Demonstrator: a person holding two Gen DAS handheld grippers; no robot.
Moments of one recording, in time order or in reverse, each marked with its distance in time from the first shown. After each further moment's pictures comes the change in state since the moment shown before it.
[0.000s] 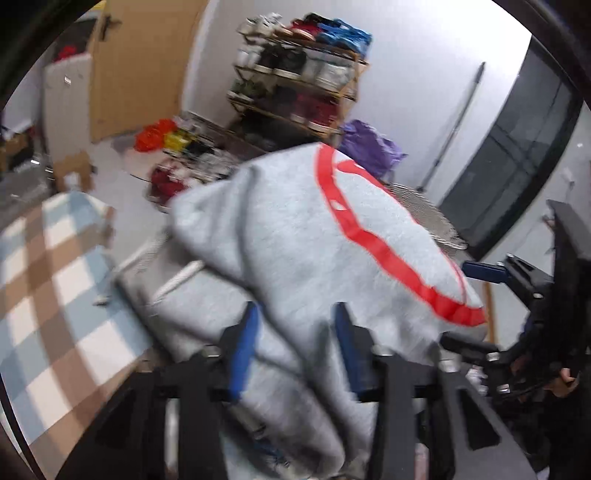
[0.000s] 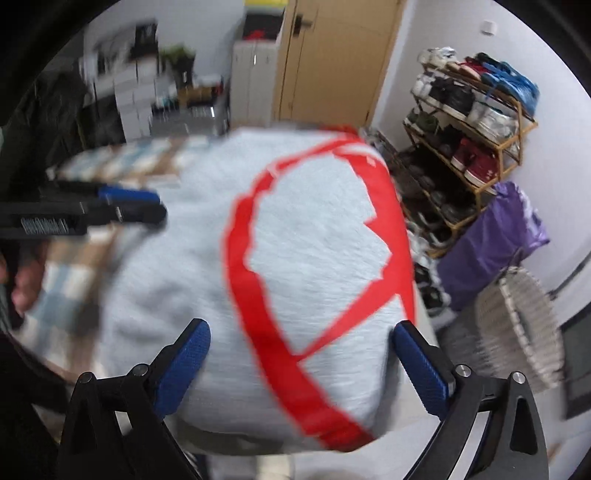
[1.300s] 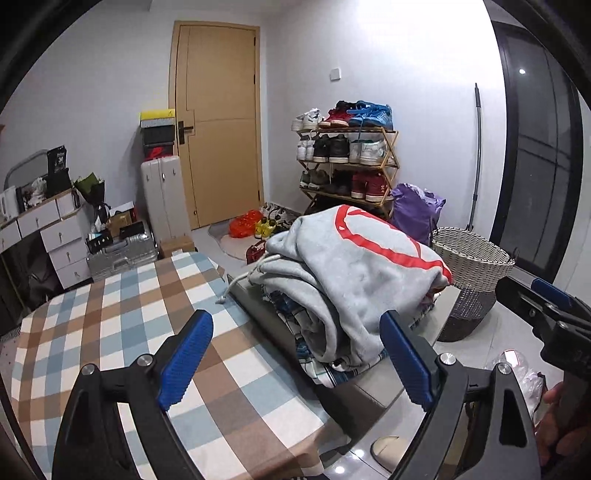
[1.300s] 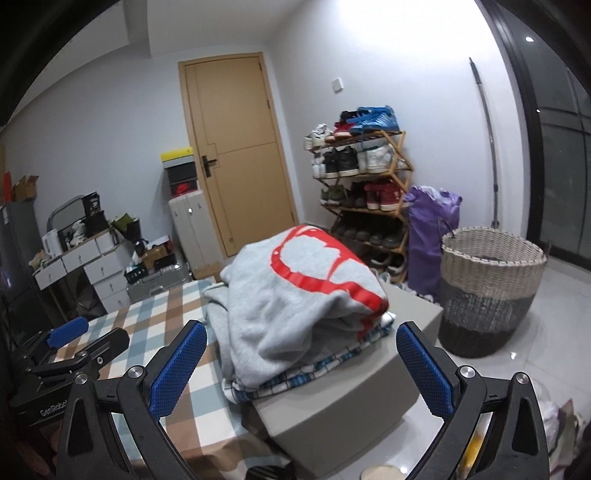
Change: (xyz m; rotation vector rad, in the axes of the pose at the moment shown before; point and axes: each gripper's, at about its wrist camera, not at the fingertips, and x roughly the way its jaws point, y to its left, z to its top) left arm -0.119 -0.063 -0.113 0.101 -0.362 0.368; right arm -0.151 0.064 -0.102 0.488 -0.465 -0.148
